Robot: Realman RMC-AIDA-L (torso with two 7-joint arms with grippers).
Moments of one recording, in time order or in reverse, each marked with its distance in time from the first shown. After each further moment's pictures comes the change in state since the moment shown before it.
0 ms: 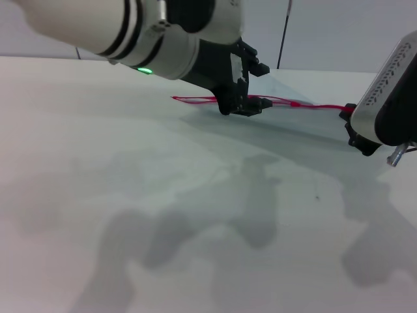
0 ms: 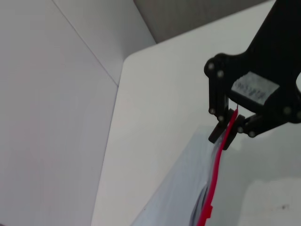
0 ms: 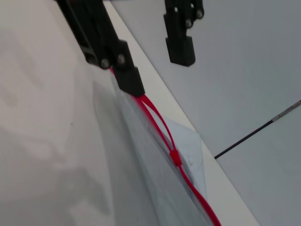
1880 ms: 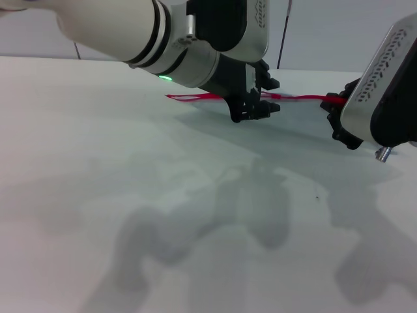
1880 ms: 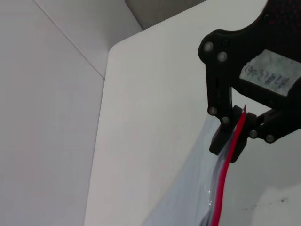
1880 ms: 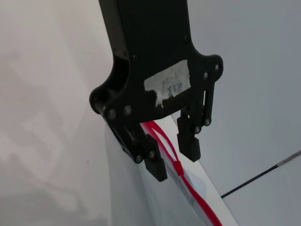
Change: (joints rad) left arm -0.049 -0.017 0.053 -0.064 0.046 0.041 0.008; right arm -0.001 -0.001 -0.031 -0.117 0.027 -0.049 -0.005
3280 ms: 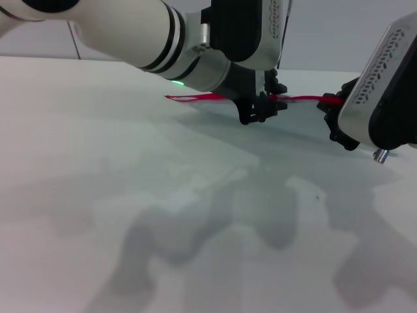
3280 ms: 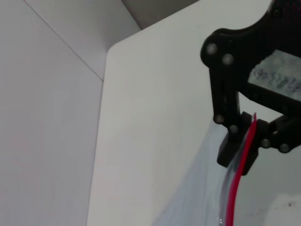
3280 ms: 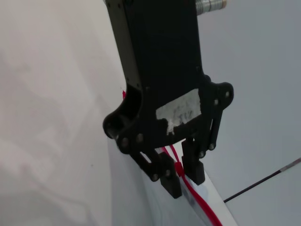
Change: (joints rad) left arm -0.015 -0.002 0.052 -0.034 0.002 0.069 0.002; right arm 0.000 0.000 -0.009 -0.019 0.000 -0.013 0.000
